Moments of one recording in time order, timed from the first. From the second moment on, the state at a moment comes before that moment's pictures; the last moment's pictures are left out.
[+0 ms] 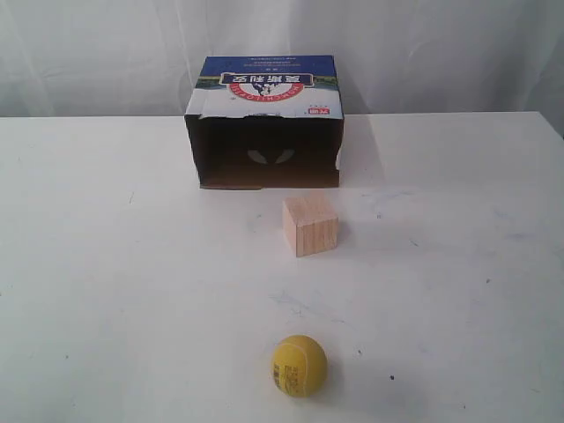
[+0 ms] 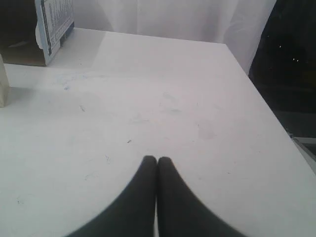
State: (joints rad) left arm -0.02 0.00 0.02 -0.21 0.52 0.33; right arm -0.06 0.01 0.00 0.04 0.36 -0.11
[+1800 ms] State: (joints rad) left arm -0.02 0.00 0.02 -0.21 0.52 0.33; right arm -0.06 1.13 -0.69 0.07 -0.55 -0.11
